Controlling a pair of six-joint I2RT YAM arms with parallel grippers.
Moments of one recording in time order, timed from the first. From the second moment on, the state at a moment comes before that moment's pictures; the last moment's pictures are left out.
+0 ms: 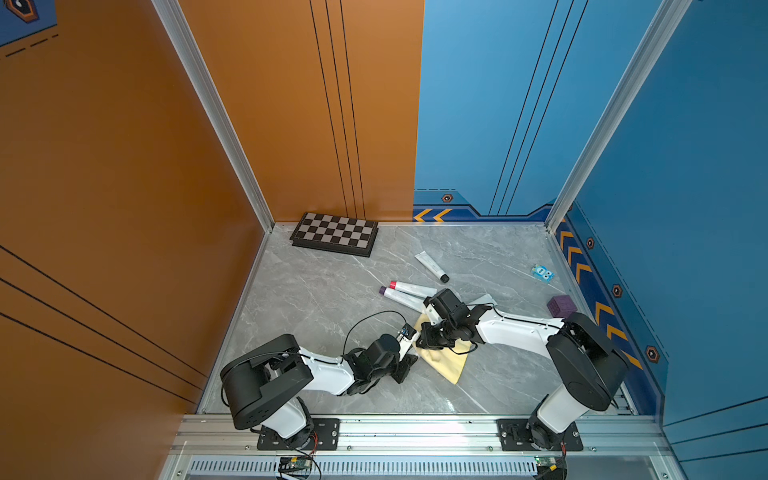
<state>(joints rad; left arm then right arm) -0.97 1.53 0.37 0.49 0.00 -0.26 0.72 1.65 0.87 -0.32 -0.36 0.66</state>
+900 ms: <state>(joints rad) -0.97 1.53 0.37 0.50 -0.01 -0.27 0.67 1.68 0.91 -0.36 -0.33 0.60</state>
